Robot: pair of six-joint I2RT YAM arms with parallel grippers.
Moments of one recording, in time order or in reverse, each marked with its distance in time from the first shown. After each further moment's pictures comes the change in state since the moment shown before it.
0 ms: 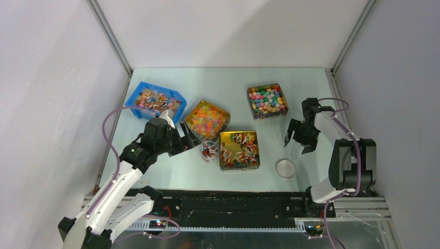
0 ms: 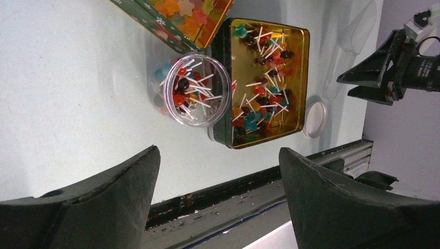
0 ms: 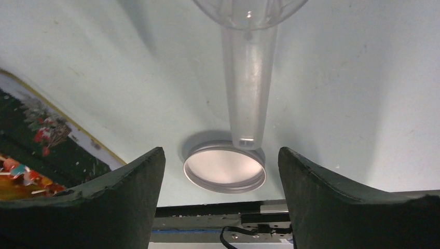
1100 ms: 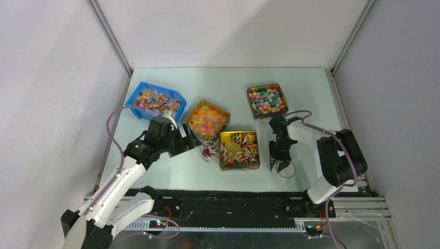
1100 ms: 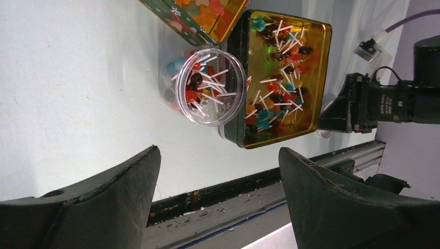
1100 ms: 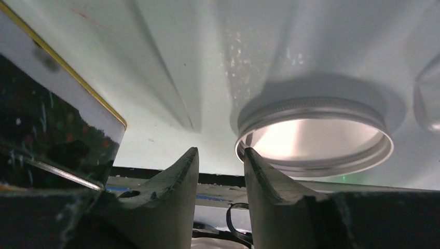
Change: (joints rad) left arm 0.000 0.066 0.000 -0.013 -0.010 0.000; right arm 0.376 0.051 -0.126 -0.013 -0.110 0.074
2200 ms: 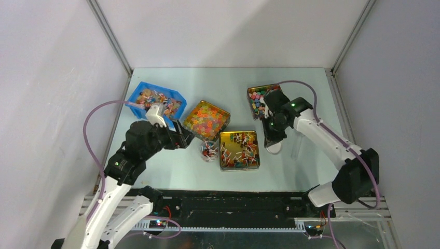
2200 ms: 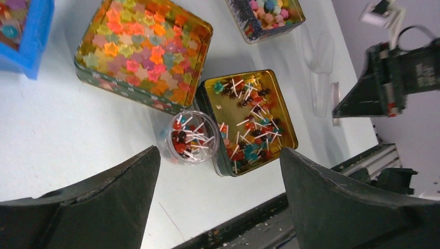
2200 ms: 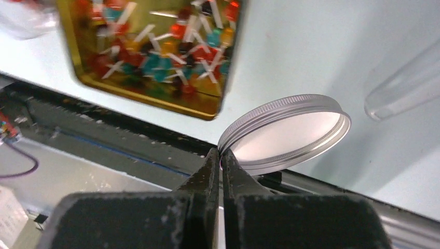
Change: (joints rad) left arm 0.000 -0.216 0.076 0.063 -0.036 0.223; right arm 0.121 -0.133 0.365 -0.189 0.050 -0.145
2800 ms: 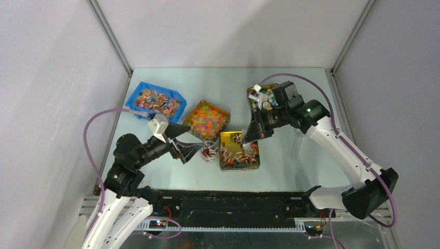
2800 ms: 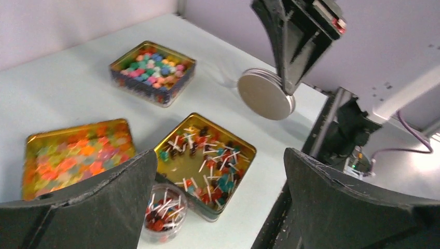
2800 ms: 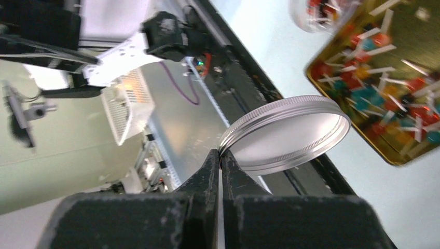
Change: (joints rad) left arm 0.000 -0.192 -0.141 0.374 0.389 0.315; right arm 0.049 -0.172 0.116 0.168 -0.612 0.024
